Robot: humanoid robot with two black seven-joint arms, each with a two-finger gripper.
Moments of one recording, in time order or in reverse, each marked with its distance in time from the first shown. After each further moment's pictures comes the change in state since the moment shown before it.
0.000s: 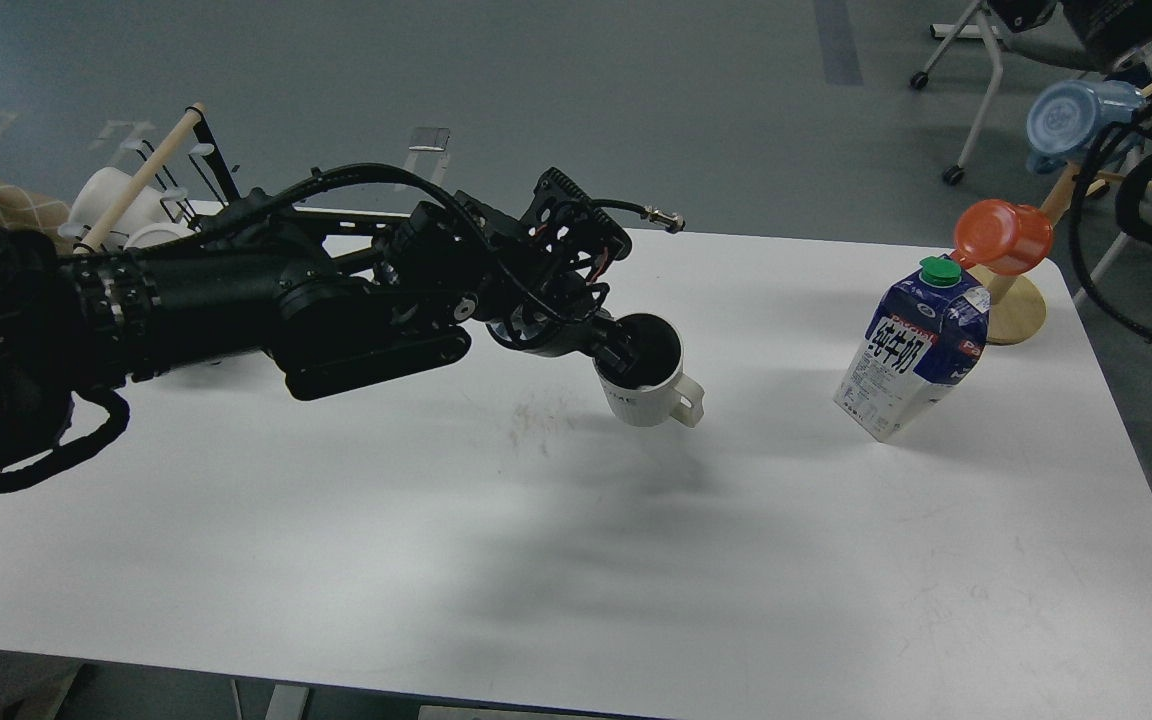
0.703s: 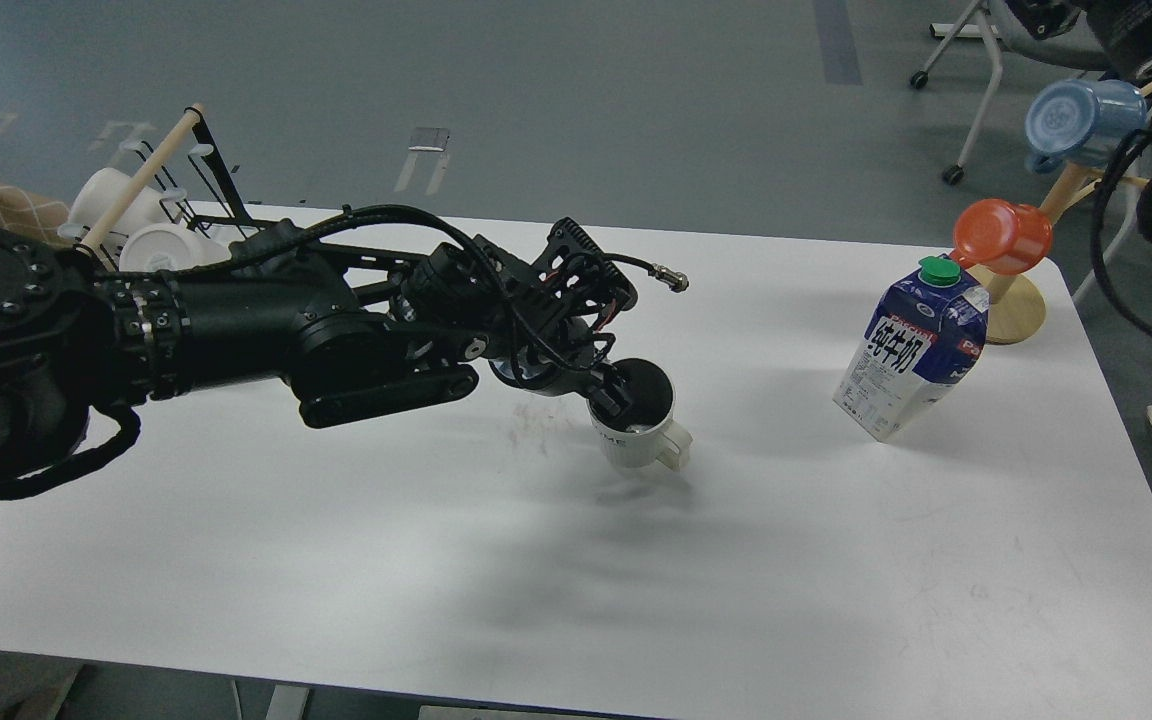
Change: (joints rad) left arm 0.021 -0.022 0.063 -0.007 -0.003 0.000 -0.001; right arm -0.010 -0.029 -0.001 0.003 0.002 0.000 0.001
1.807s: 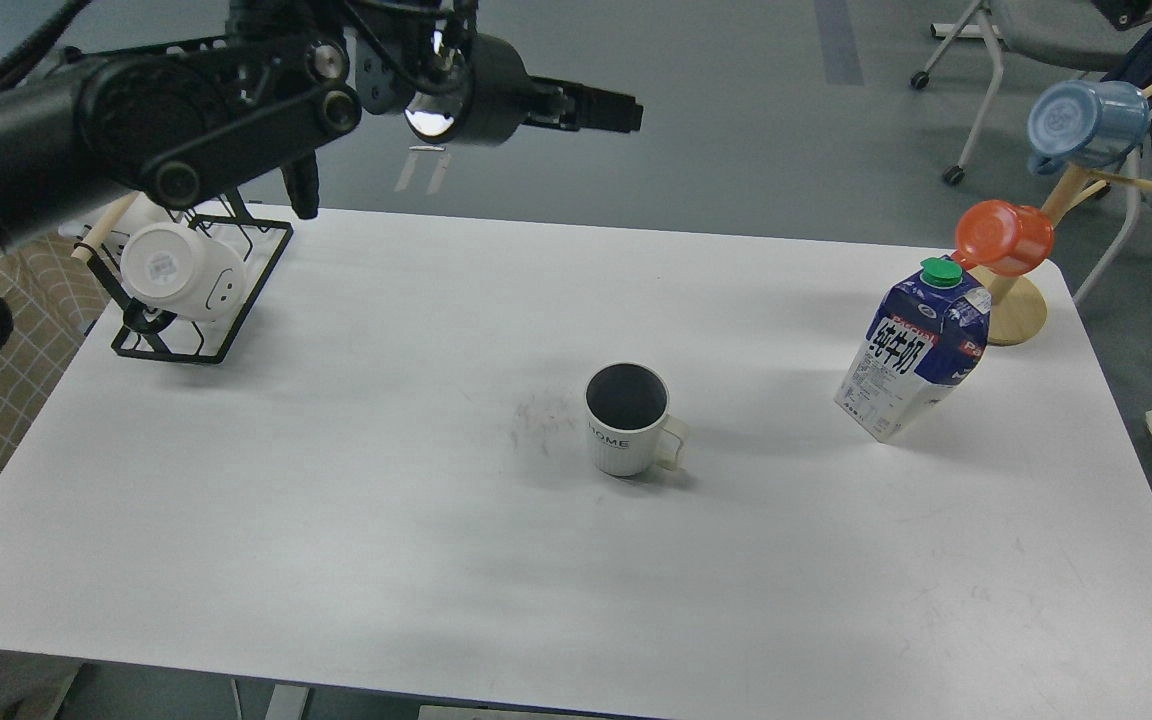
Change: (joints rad) left arm -0.156 0.267 -0.356 0.094 -0.458 0.000 -0.008; right arm -0.006 -0.163 -0.009 0.056 -0.118 0.000 0.002
